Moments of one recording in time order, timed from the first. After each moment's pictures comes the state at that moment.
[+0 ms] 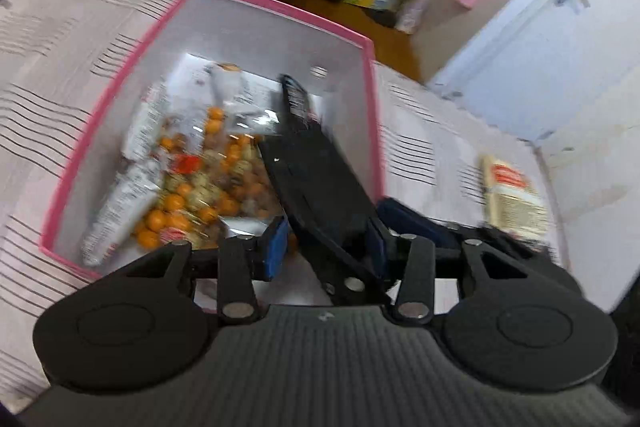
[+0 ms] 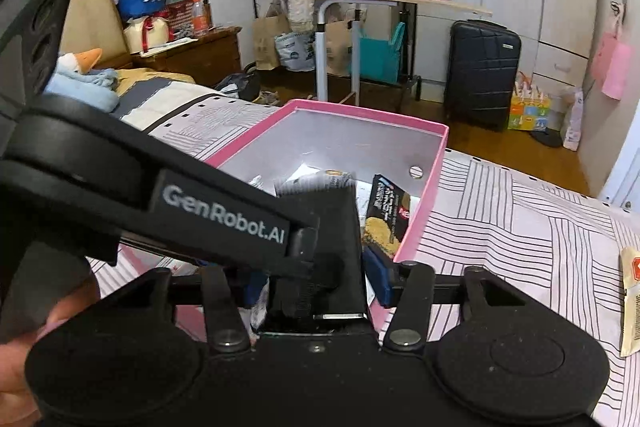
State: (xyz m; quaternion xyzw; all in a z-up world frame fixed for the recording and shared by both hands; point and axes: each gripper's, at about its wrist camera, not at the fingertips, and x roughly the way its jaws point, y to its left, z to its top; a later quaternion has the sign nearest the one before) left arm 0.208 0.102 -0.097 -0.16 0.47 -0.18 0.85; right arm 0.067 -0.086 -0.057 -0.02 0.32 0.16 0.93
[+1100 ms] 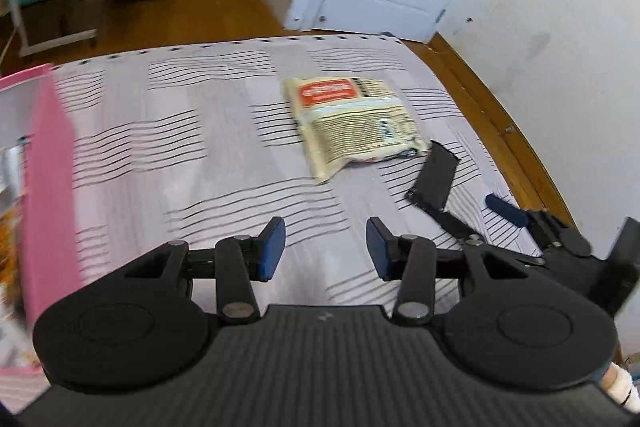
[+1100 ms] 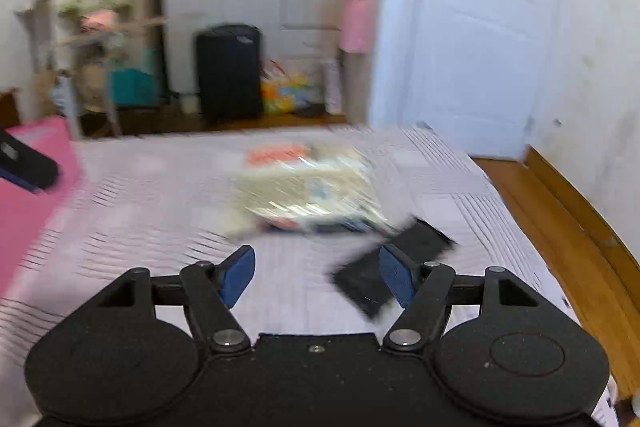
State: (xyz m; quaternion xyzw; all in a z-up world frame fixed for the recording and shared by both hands) left arm 0.155 -0.149 -0.059 0.01 0.45 -0.38 0.81; right arm -0.058 -0.391 -0.101 0.04 0.30 -0.16 0.94
